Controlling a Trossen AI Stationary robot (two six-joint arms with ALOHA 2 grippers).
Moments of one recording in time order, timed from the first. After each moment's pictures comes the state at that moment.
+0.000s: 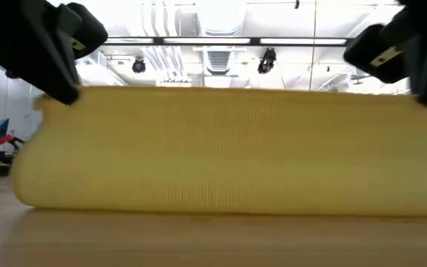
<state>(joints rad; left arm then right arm) -0.71 1.68 1.11 -0.48 -0.46 -0.53 0.68 1.67 1.06 -0.46 0.19 0.54</state>
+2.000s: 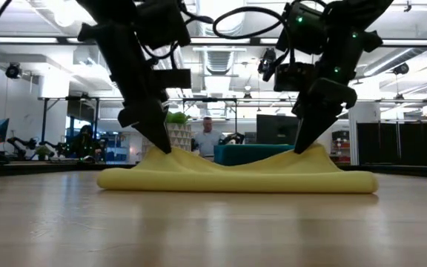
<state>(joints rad) -0.06 1.66 0.99 -0.45 -0.42 -0.09 -0.03 1.53 0.84 -0.43 0.08 0.11</state>
